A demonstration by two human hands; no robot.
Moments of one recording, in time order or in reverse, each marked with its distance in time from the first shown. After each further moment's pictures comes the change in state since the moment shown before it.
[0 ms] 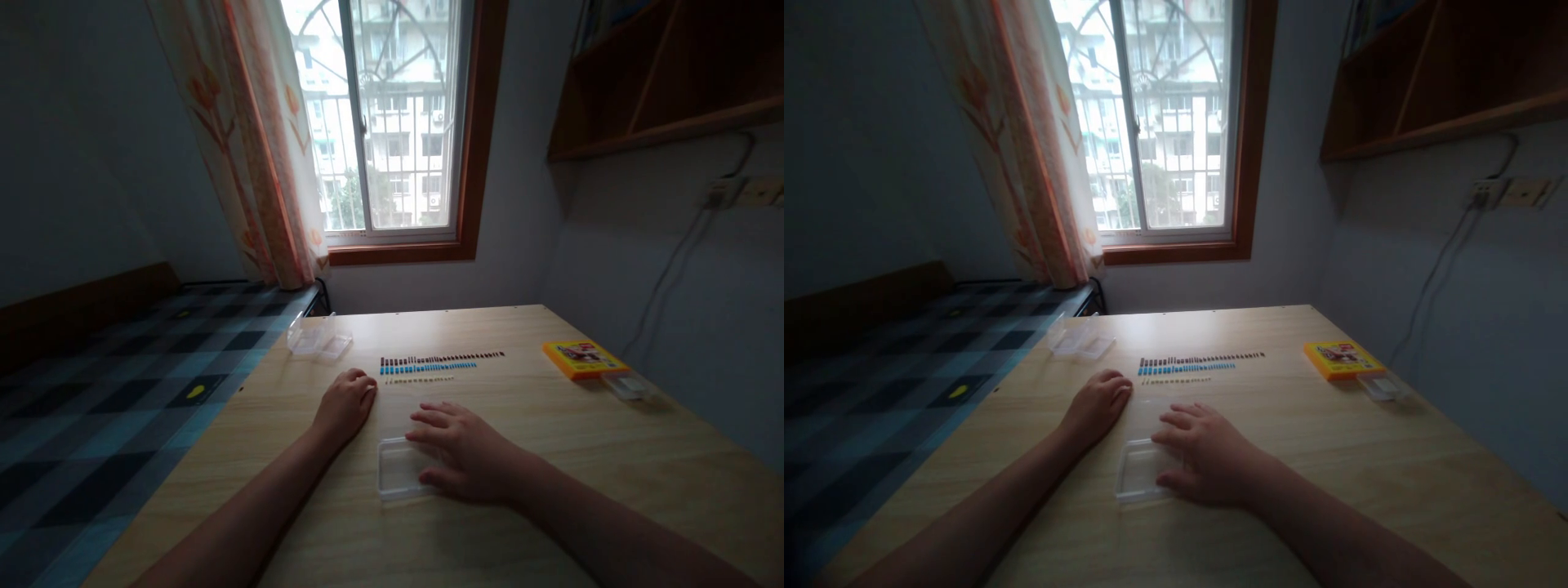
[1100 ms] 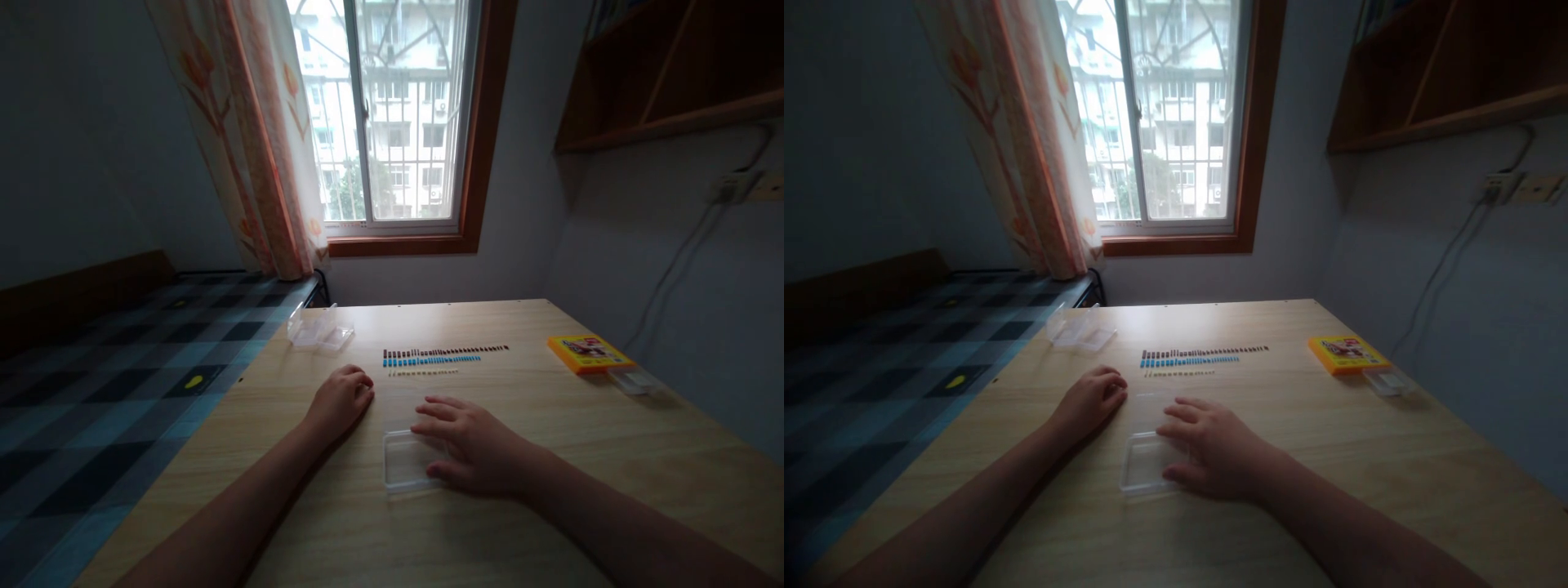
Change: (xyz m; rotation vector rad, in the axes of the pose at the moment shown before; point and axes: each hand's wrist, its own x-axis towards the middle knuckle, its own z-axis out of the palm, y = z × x) left_hand -0.007 -0.004 -0.014 -0.062 -0.082 -0.046; right_hand -0.003 -0.001 -0.003 -0.001 -0.014 0.003
